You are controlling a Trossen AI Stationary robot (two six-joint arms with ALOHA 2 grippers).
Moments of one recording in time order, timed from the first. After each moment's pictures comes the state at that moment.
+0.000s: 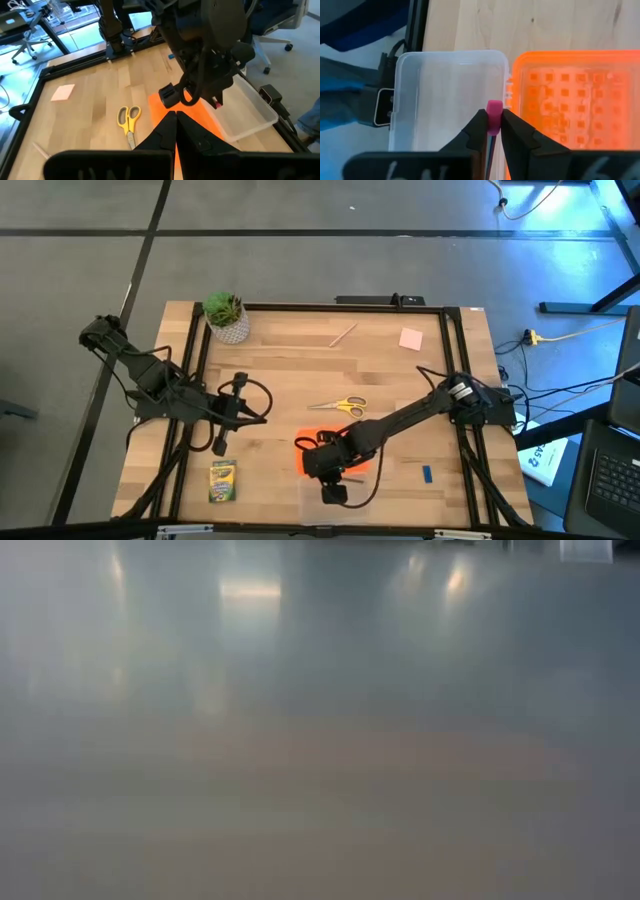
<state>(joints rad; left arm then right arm) -0.60 1.03 1.09 -0.57 -0.45 -0.02 0.43 2.15 1.84 -0.77 -0.10 0.36</state>
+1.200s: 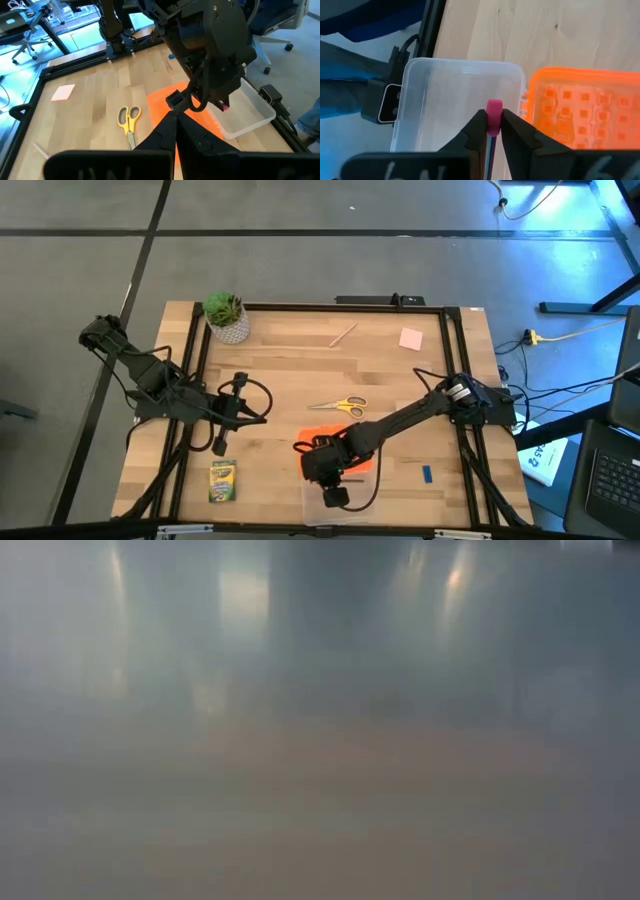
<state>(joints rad) -0.60 1.03 1.09 -0.57 -0.45 -0.02 0.43 2.16 1.80 -0.68 -0.16 0.28</state>
